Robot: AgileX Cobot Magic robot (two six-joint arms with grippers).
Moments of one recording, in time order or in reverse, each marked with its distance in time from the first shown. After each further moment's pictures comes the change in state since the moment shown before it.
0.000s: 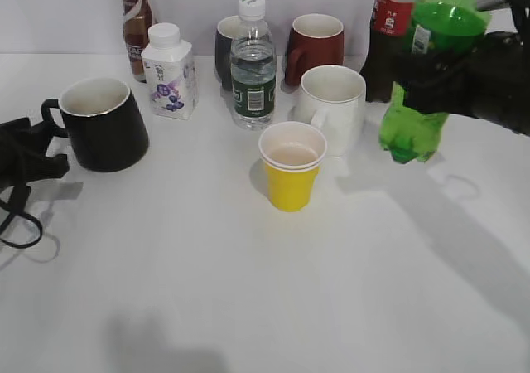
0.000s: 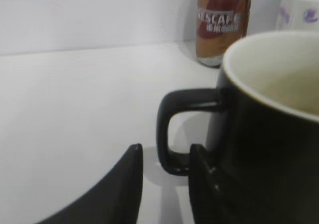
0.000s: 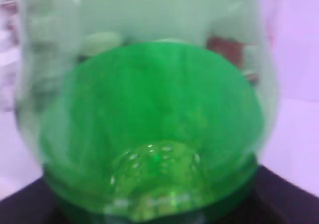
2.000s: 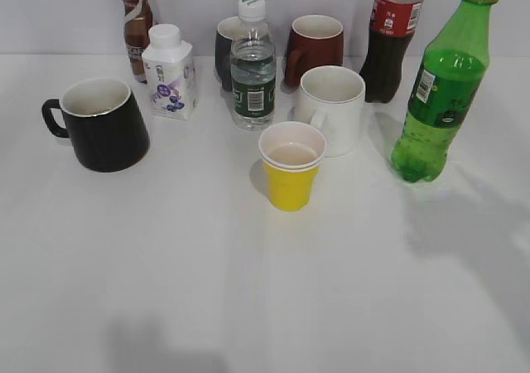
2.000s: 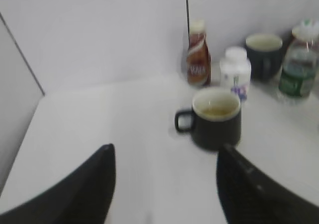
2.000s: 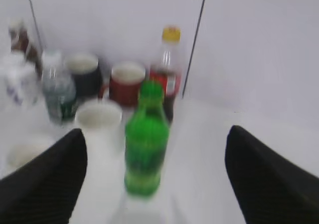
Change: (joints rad) left arm 0.000 -1.489 -0.285 0.124 1.828 0.000; right arm -0.025 -0.707 -0.240 0.271 0.917 -0.377
